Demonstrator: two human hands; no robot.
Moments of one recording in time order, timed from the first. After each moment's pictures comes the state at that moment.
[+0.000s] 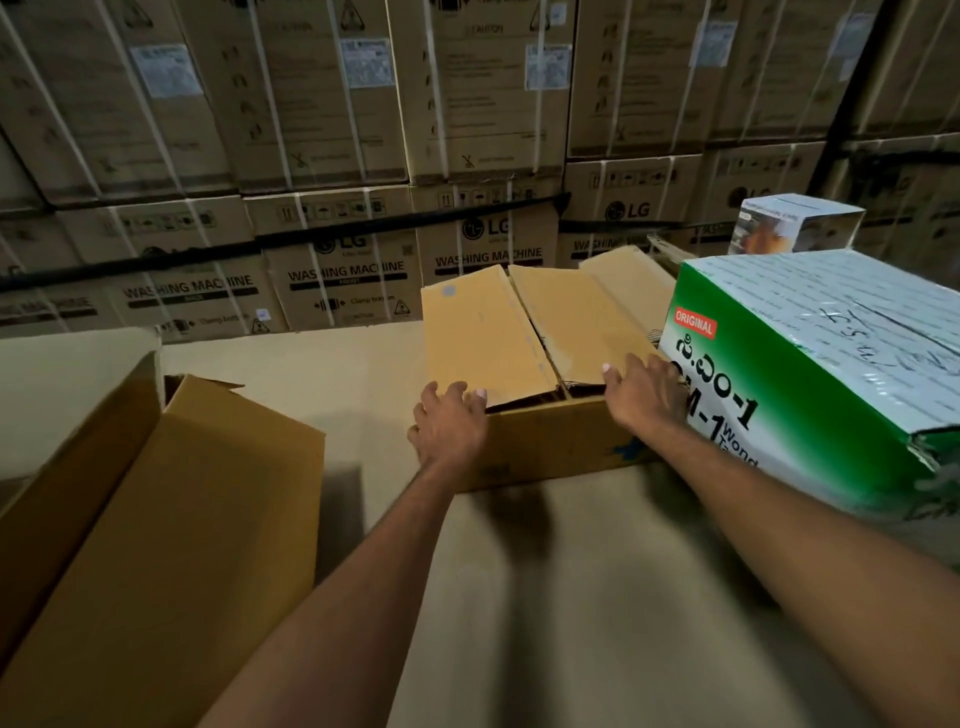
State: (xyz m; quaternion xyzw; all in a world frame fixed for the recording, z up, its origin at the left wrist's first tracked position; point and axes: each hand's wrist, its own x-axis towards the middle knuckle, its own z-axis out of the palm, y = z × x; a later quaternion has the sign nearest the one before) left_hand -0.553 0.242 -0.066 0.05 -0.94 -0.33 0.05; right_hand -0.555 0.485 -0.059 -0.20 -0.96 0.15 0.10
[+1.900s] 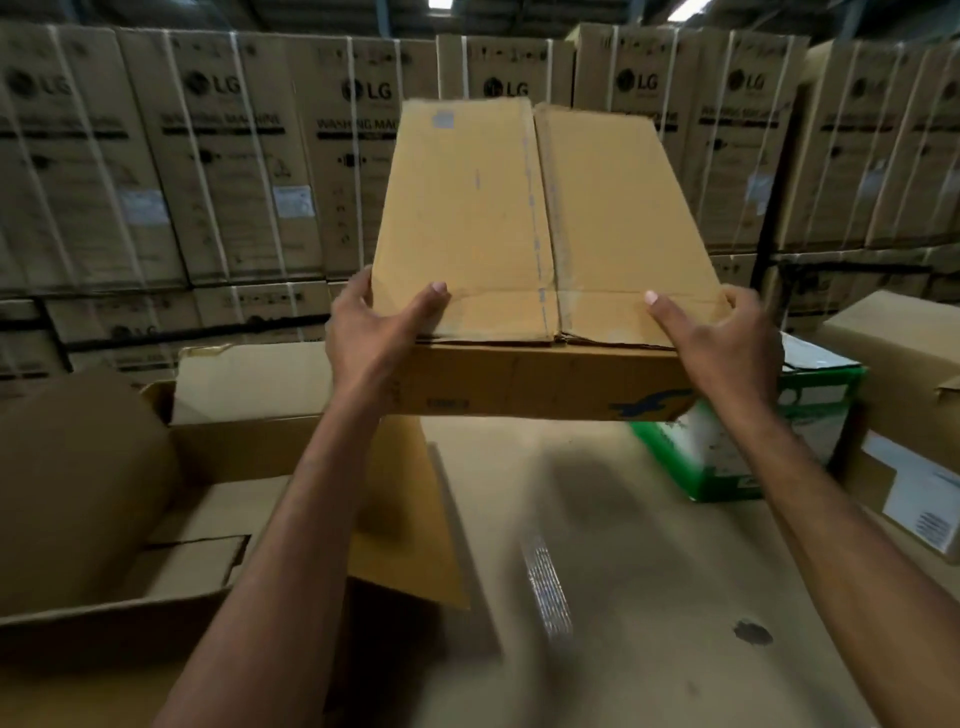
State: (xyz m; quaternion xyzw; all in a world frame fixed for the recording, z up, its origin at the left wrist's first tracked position) left_hand -0.147 0.033 0.176 -0.06 -0.75 -0.59 0.31; right_hand -0.100 0.342 0.162 -0.17 -0.78 0.40 0.45
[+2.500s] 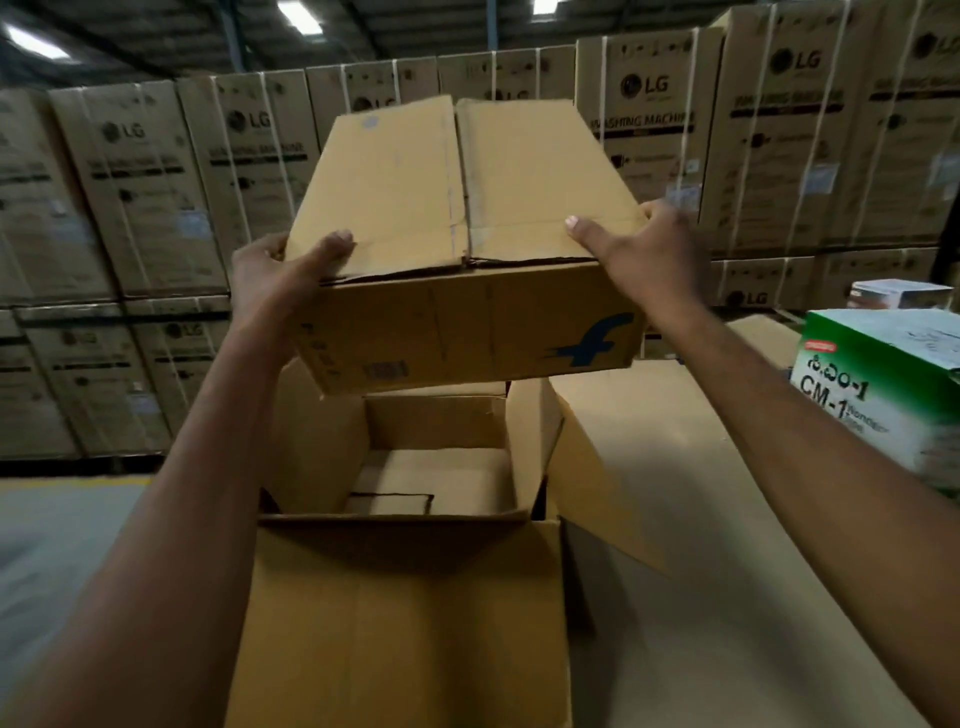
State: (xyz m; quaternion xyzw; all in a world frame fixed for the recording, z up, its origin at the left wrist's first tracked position) left_hand -0.065 -0.287 0.229 0.05 -0.74 -0.56 0.37; right_hand -0.107 0.039 0.227 0.01 -0.82 0.42 0.40
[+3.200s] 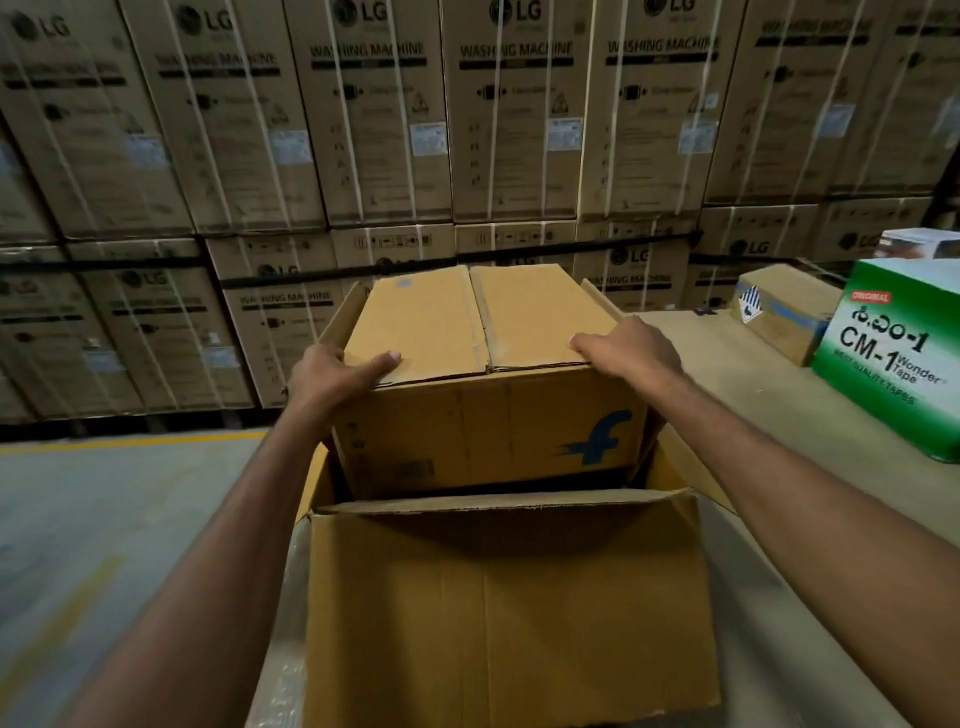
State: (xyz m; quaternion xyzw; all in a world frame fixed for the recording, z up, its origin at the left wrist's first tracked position) left_hand -0.166 -0.449 0.073 0.15 -0.87 -0.44 0.15; right_hand -0.176 -0.114 0.096 -0.13 -0.93 0.30 0.15
